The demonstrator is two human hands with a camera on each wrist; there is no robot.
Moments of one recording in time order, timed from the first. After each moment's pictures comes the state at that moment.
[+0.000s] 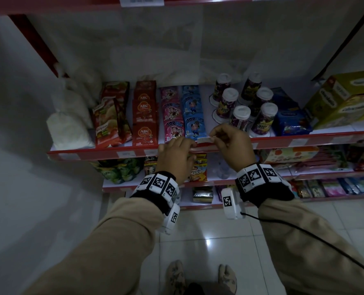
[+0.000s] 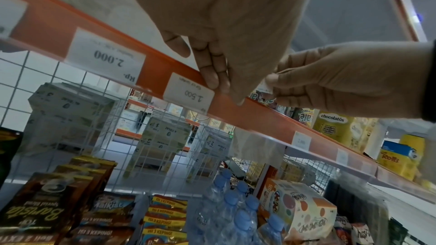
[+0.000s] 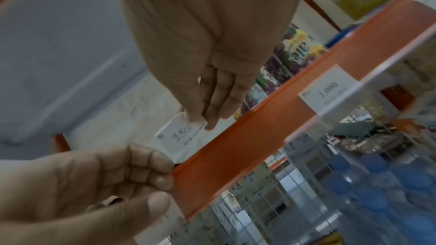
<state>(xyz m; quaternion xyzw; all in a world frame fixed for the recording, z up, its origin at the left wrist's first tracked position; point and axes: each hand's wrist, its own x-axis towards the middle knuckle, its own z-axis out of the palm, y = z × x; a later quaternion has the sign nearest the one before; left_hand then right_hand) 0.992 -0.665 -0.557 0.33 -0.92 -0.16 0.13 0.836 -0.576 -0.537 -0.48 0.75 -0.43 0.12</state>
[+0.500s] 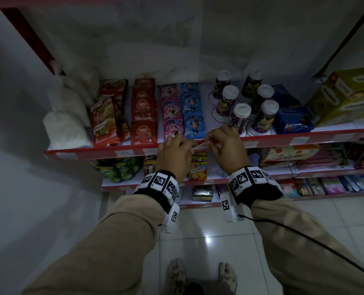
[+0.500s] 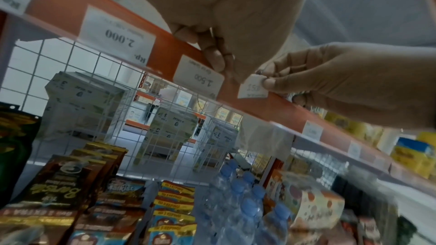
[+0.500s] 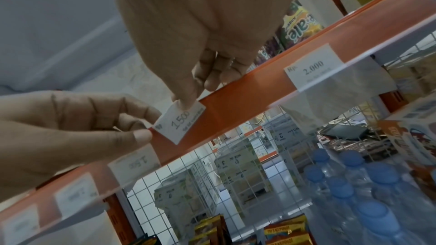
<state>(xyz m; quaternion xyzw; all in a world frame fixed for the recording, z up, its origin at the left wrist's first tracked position) 0.989 -0.669 -0.566 0.33 -0.92 -0.14 0.12 0.843 -0.580 -0.556 -0.54 0.77 -0.34 0.06</state>
